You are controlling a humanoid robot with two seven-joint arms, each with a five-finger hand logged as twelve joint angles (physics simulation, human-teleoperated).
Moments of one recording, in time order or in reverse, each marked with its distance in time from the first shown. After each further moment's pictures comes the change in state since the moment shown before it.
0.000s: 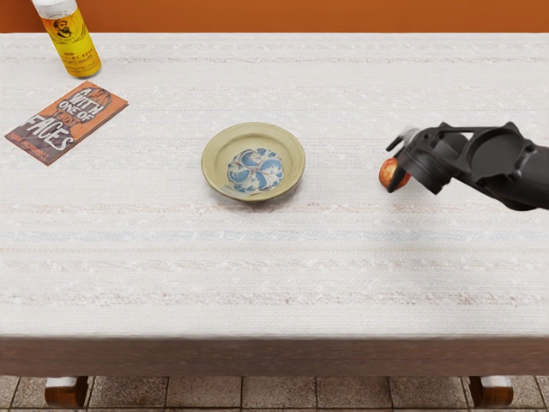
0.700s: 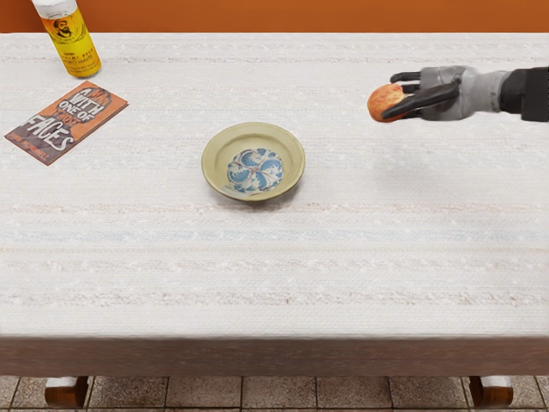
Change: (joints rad) left arm 0.000 0.000 0.000 0.000 0.000 0.000 0.000; right arm -0.216 -0.239 0.923 -0.276 0.320 0.879 -0.001
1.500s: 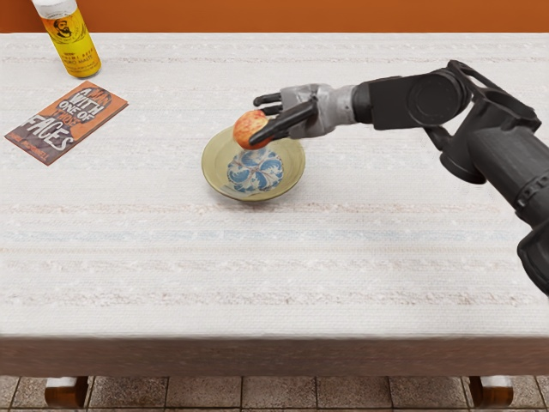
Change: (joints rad) left arm 0.000 0.000 0.000 0.000 0.000 0.000 0.000; right arm 0.118 0.460 0.020 -0.244 -0.083 0.036 0.000
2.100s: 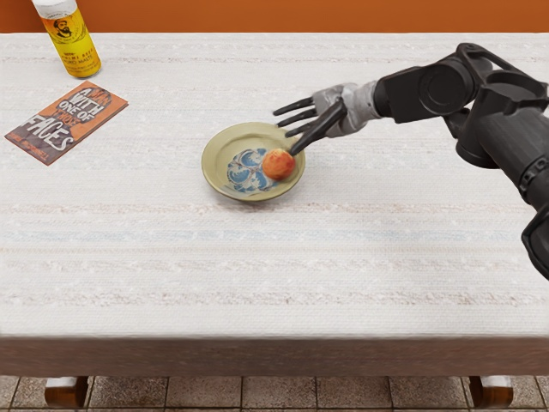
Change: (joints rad) left arm 0.000 0.000 0.000 0.000 0.000 0.000 0.000; right arm 0.079 0.008 -0.223 -0.139 -0.029 -0.009 0.001
